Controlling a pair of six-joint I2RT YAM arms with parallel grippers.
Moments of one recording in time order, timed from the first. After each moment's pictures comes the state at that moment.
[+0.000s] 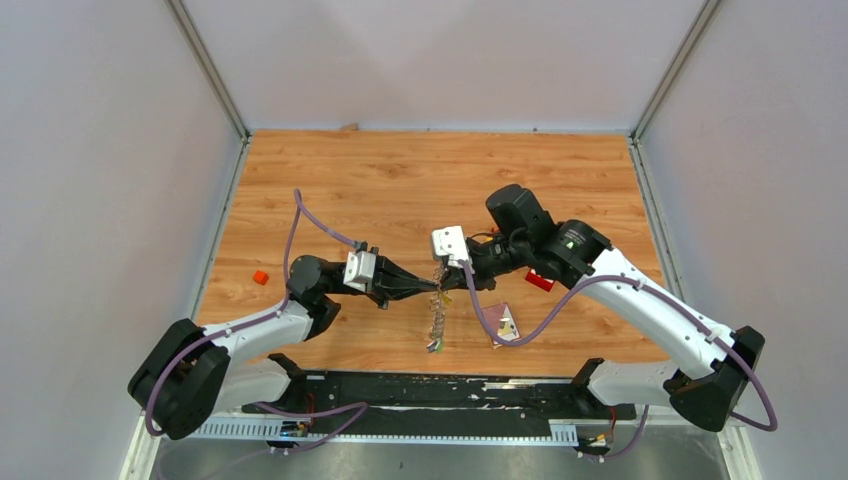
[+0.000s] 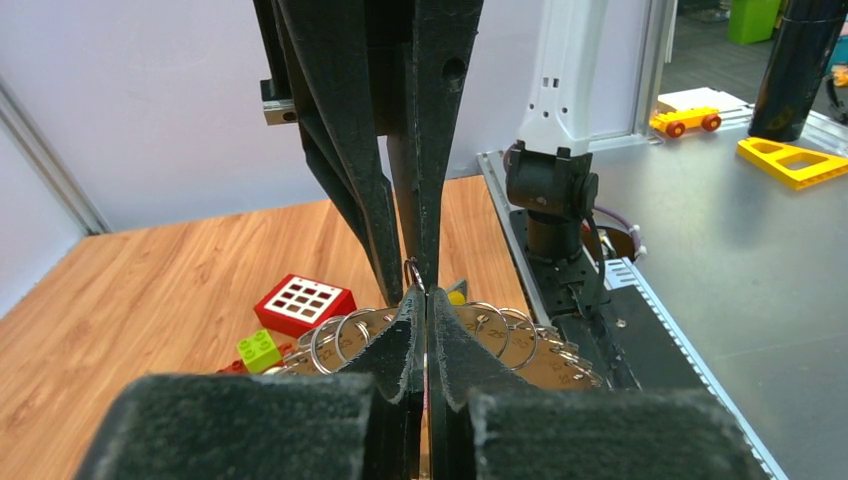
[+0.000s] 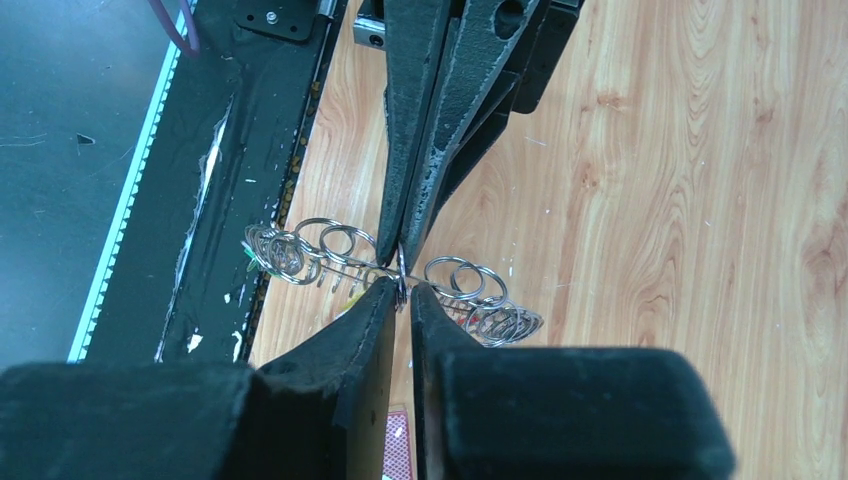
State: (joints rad) left arm -0.65 1.15 0.38 1.23 1.01 -0.23; right arm 0.82 1.23 1.28 -0.78 -0.69 -0.72
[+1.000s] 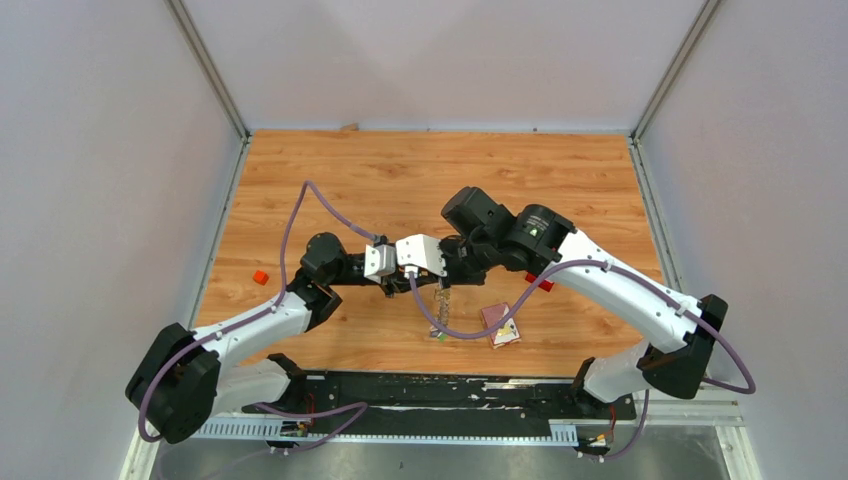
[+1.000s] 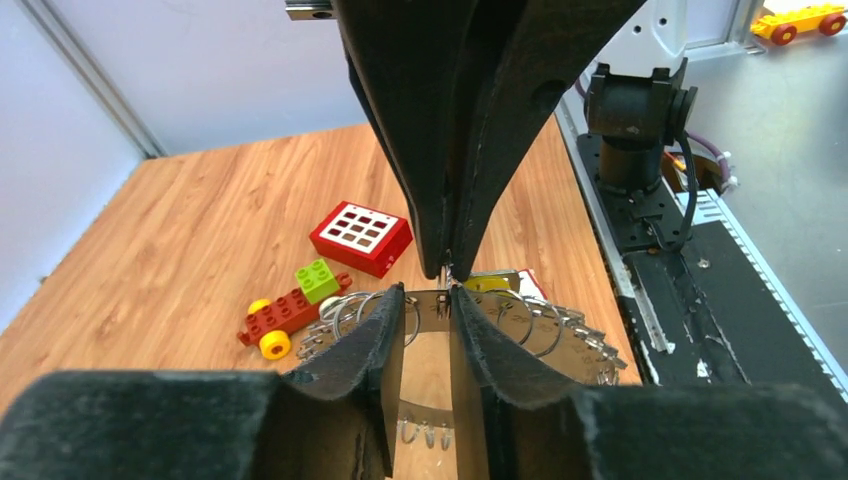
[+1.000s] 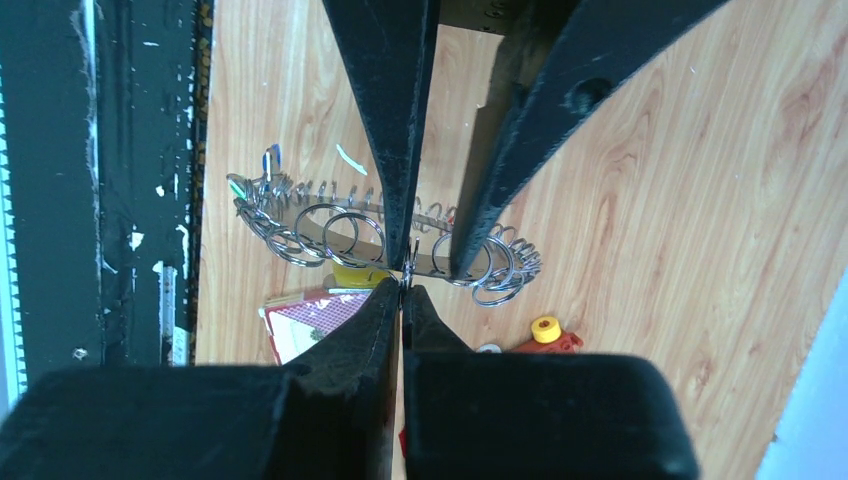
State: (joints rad) left arm -0.65 1.13 0.49 0.77 0.94 0.10; right arm 0.99 1.42 1.55 -1.08 -0.25 -0.74
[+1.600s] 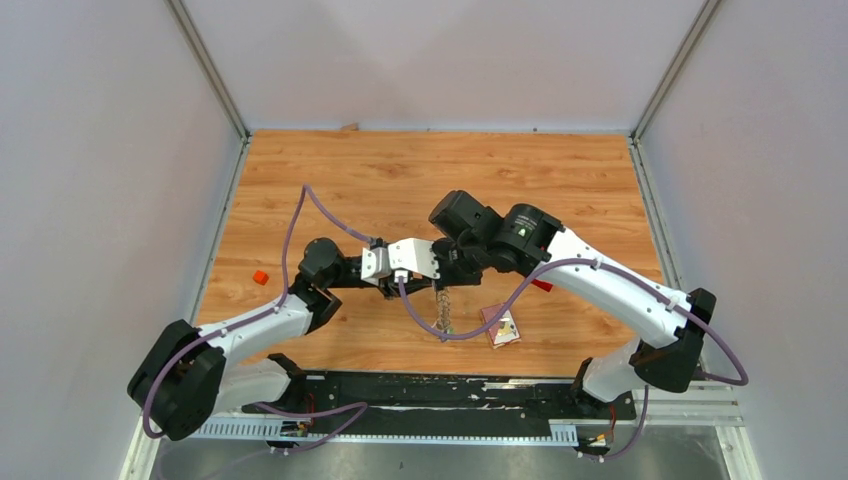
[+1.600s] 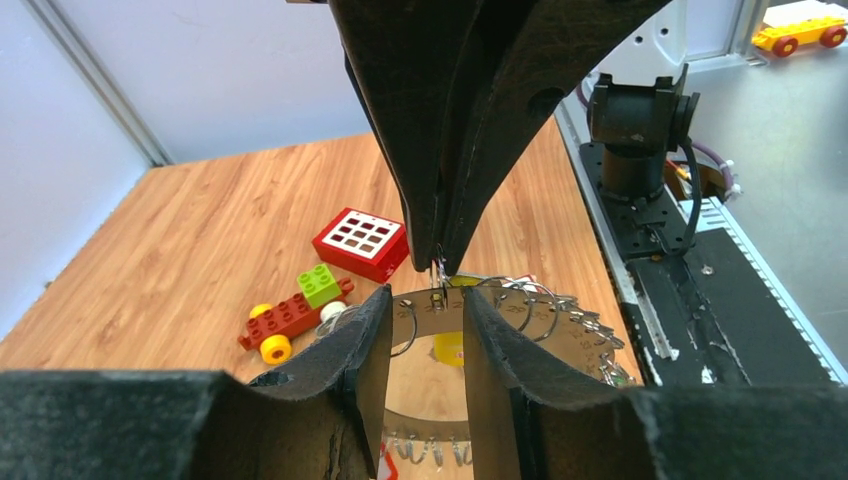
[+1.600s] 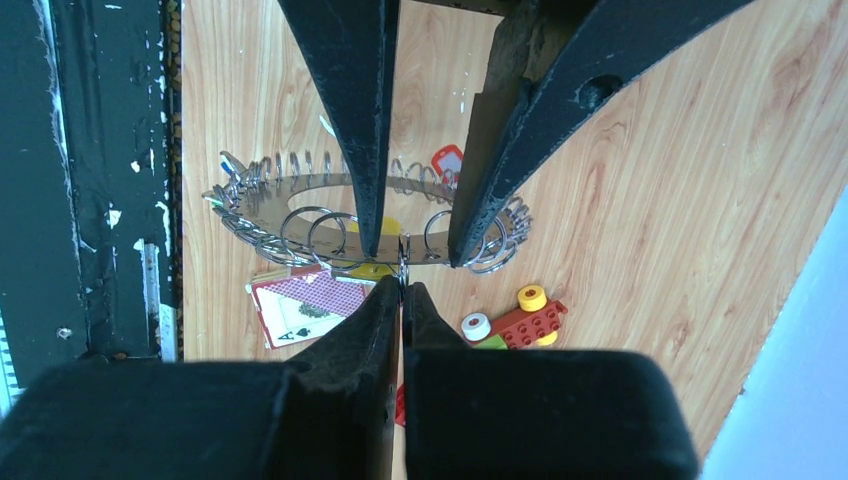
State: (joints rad) left arm -0.64 1.15 0.46 0.87 0.94 0.07; right arm 1.03 1.48 1.62 -1.14 -0.13 -0.73
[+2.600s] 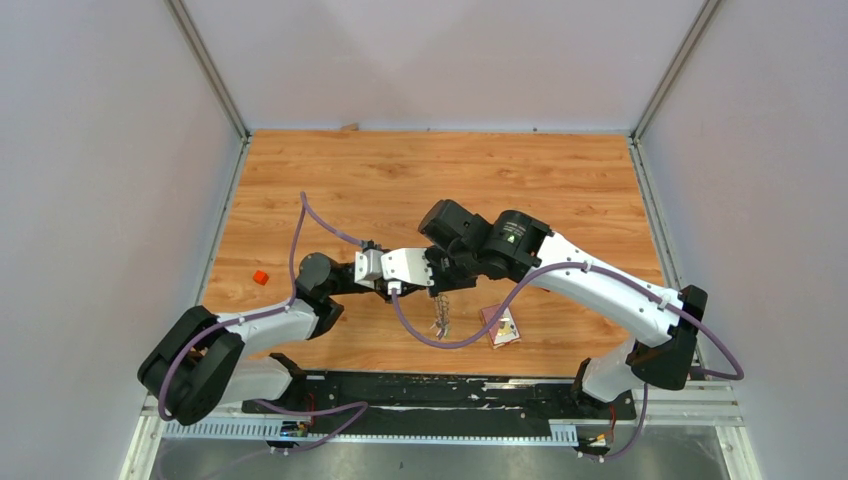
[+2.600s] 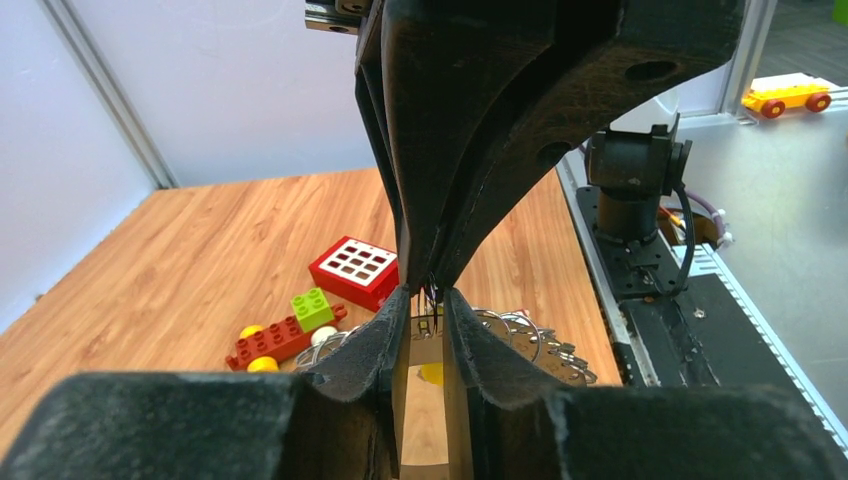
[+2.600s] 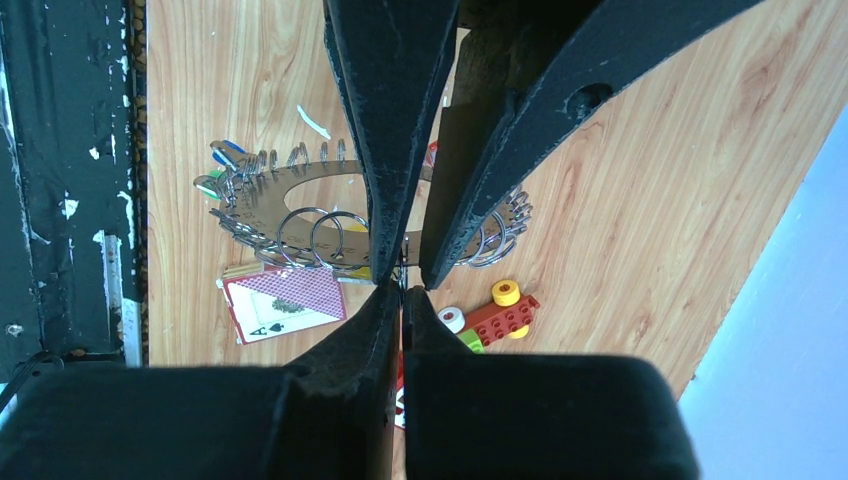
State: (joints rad) left arm -0.65 1.23 0.36 1.23 0.90 -0.11; right arm 1.09 1.51 1.62 -1.14 -0.04 -0.76
